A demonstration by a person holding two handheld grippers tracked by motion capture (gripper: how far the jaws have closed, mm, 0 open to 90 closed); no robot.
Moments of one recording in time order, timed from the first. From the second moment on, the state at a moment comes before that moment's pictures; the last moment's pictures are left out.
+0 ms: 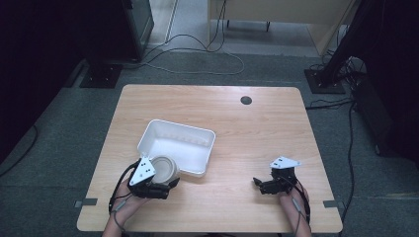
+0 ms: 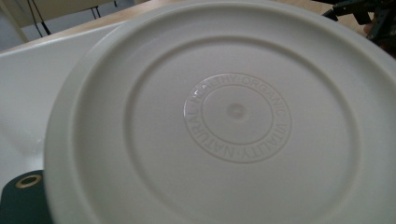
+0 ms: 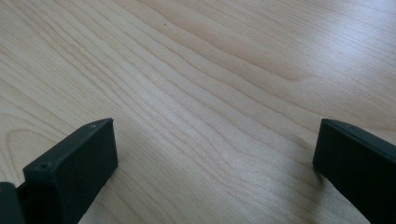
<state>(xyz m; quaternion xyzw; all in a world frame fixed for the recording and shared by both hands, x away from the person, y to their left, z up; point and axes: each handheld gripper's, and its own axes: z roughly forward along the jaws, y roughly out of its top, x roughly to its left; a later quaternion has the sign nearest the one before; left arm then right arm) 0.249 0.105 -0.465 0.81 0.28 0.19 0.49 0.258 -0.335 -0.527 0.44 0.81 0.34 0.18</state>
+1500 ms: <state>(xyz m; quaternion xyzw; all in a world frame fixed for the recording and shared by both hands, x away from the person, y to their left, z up) 0.320 0.067 -0.480 0.78 0.35 0.23 0.47 0.259 -0.334 -0.527 0.44 0.81 0.34 0.18</state>
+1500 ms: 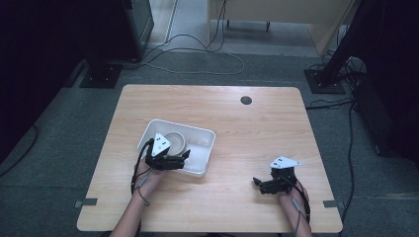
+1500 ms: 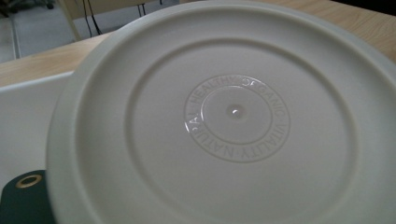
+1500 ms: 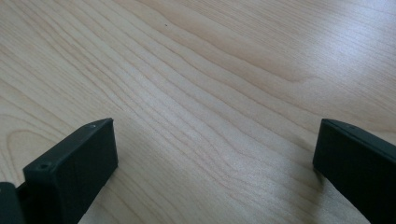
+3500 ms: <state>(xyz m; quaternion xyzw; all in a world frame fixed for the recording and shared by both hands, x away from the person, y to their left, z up) 0.319 0.073 -0.483 0.82 0.35 0.18 0.42 0.259 -0.334 -0.527 0.44 0.81 0.34 0.18</state>
